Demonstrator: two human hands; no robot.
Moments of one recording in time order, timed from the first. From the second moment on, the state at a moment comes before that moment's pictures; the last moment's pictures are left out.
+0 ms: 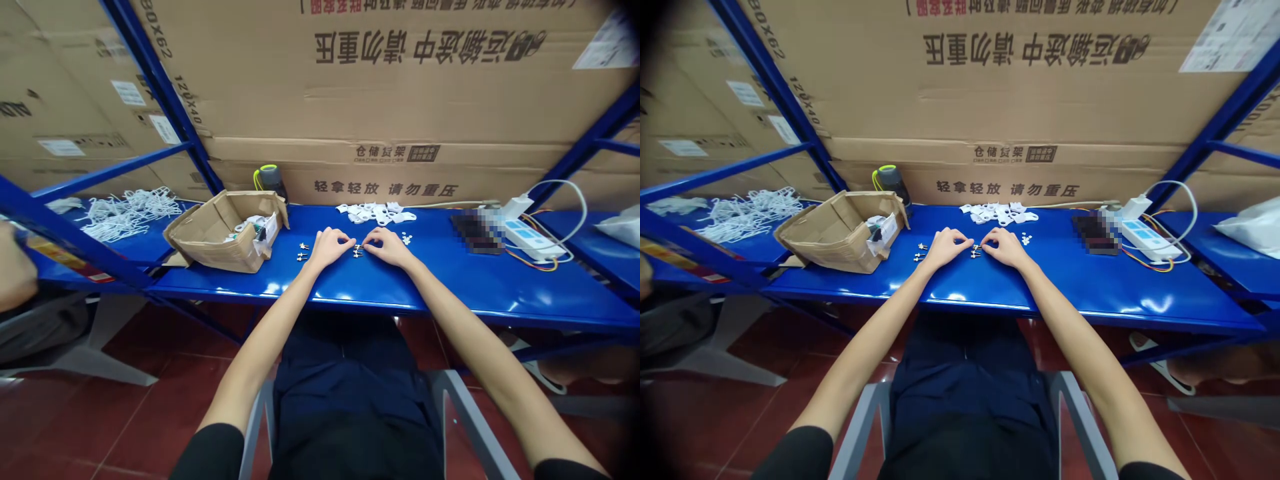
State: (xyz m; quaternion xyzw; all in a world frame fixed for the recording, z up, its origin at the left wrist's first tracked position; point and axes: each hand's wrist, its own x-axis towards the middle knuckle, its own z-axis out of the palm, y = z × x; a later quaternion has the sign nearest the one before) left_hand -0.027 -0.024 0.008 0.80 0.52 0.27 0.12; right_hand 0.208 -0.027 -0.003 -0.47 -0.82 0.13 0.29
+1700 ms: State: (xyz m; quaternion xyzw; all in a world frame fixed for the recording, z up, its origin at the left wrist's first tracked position) left_hand -0.047 -0.151 -0.012 0.84 0.53 0.14 0.03; right_hand 0.206 -0.154 -0.020 -0.61 -0.78 0.03 0.14
